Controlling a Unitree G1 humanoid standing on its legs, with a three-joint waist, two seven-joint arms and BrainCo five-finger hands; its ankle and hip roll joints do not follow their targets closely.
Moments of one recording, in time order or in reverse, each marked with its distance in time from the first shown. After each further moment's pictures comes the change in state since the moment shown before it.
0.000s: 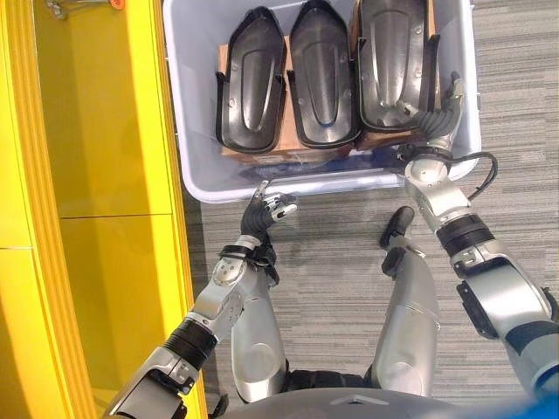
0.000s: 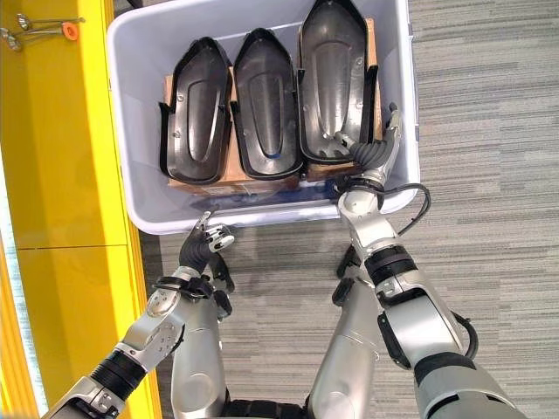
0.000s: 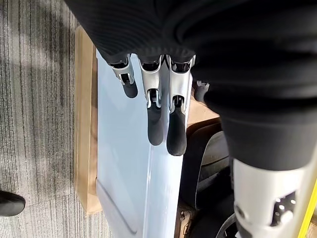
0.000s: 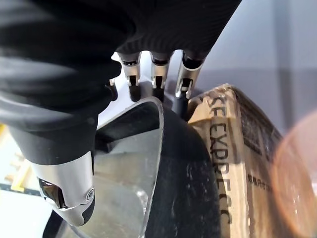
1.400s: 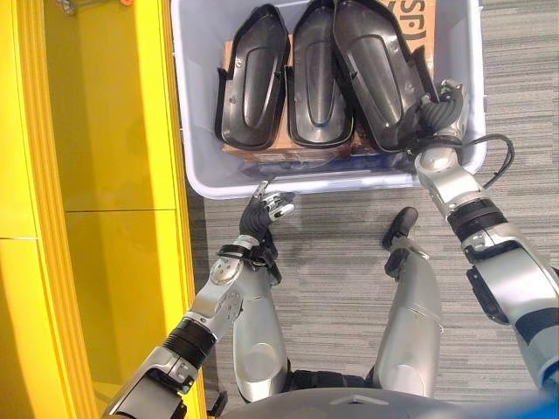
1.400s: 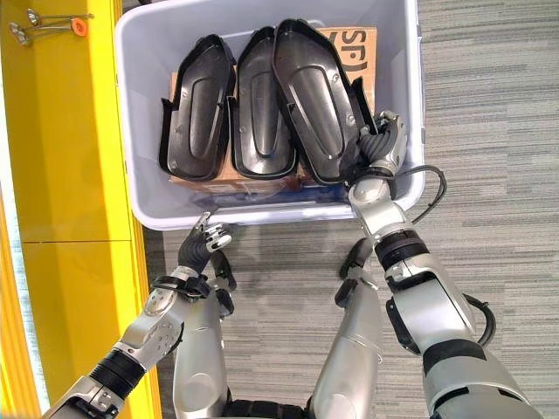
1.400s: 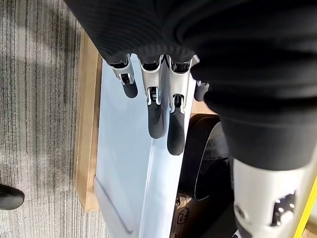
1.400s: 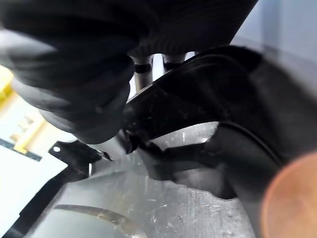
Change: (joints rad) left arm -0.002 0.001 0.021 0.009 -0.037 0.001 -0.055; right arm -0.089 -0.042 0.041 0.097 -0.032 0.102 0.071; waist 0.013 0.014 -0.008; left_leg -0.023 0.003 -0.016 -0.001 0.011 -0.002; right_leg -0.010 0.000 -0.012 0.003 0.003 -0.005
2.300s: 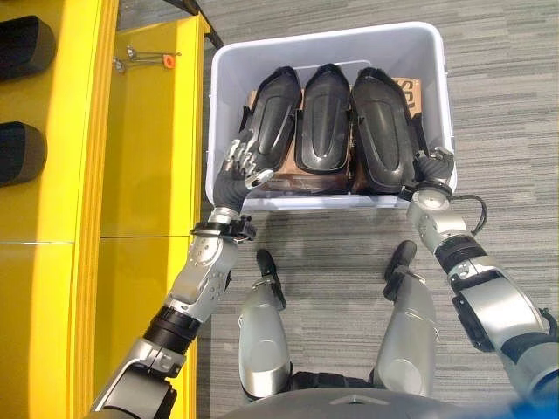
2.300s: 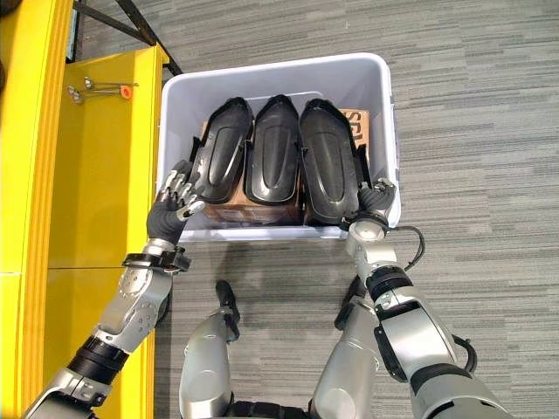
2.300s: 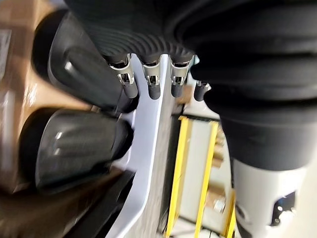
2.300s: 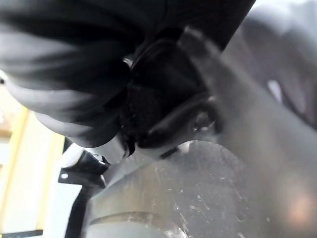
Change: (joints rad) left arm -0.026 0.060 0.091 -0.180 0.004 0.074 -0.023; right arm 0.207 0.098 -0.114 0.105 0.352 -0.171 0.027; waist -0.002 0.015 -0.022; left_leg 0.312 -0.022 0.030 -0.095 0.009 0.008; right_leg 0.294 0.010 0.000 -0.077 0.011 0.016
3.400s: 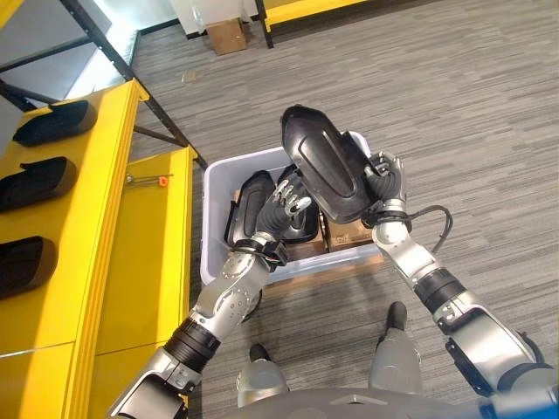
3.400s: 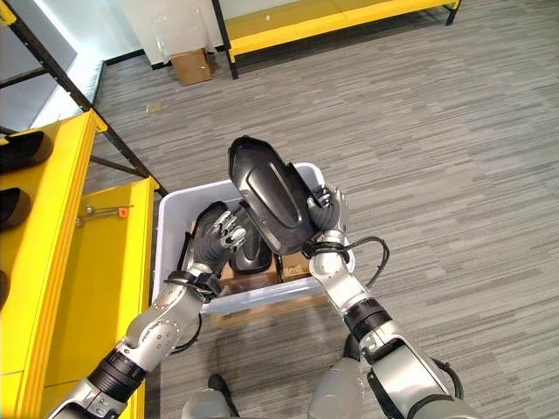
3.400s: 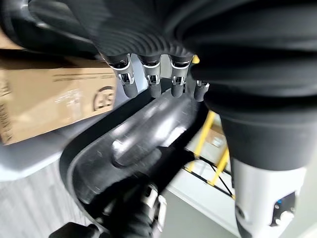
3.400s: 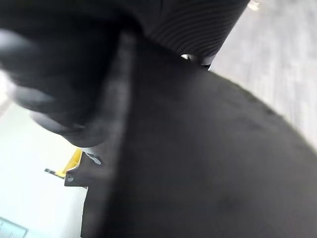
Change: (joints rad) left arm 0.014 -0.089 -0.100 -0.060 -0.223 0.233 0.124; right arm 0.191 0.061 0.198 -0.361 -0.605 0.032 -0.082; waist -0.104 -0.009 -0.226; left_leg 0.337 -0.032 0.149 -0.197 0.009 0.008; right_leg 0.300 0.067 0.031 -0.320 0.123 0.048
